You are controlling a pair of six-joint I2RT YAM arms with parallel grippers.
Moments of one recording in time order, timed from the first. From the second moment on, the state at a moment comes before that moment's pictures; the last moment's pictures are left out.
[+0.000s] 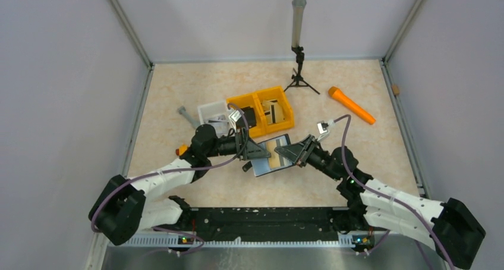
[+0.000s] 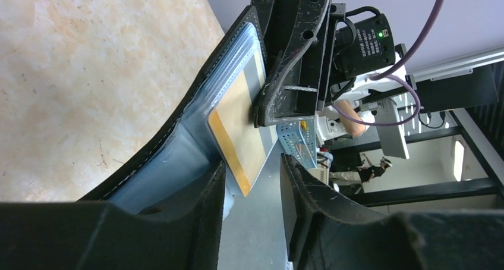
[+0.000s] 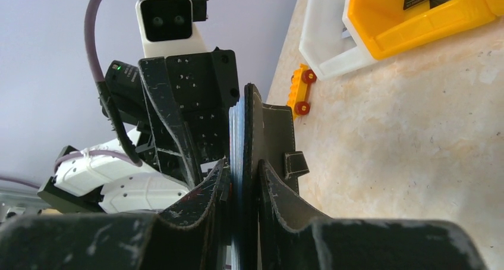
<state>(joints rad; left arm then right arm) -0.63 1.16 0.46 0.67 0.79 -1.10 0.83 0.81 0.25 0.59 -0.11 1.18</state>
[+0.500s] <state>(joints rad) -0.62 1.21 0.45 0.73 0.80 -1.14 0.82 0.87 0.24 0.68 -0.11 1.21</state>
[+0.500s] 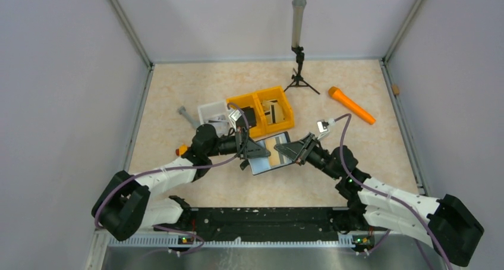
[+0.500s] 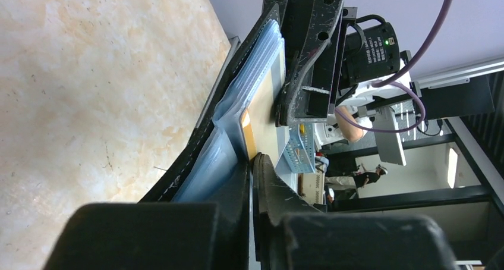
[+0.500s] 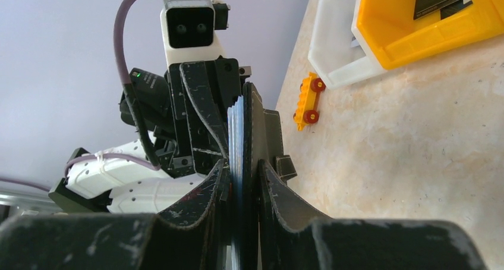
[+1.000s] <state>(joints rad) -0.62 1.13 0.45 0.69 0.79 -1.09 0.82 0.77 0.24 0.63 -0.12 1.20</state>
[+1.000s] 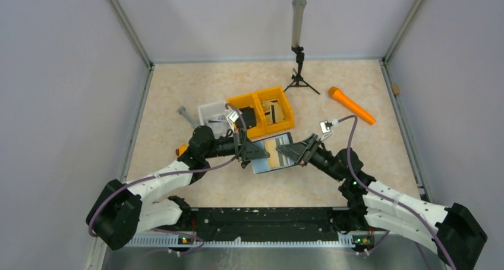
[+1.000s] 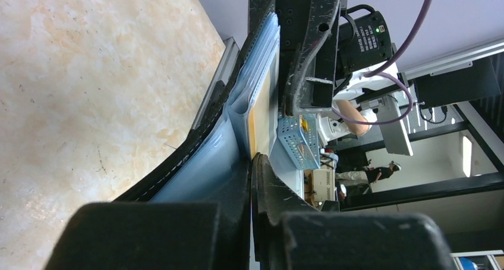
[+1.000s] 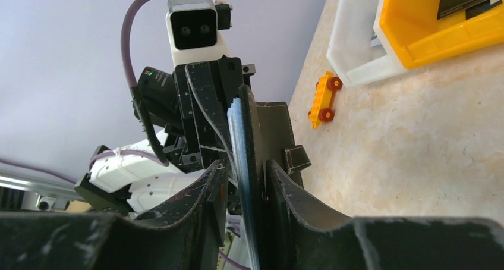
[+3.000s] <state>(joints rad) -0.55 1.07 0.34 0.72 0.82 -1.13 0.82 0.73 0.22 0.57 -0.10 1.22</state>
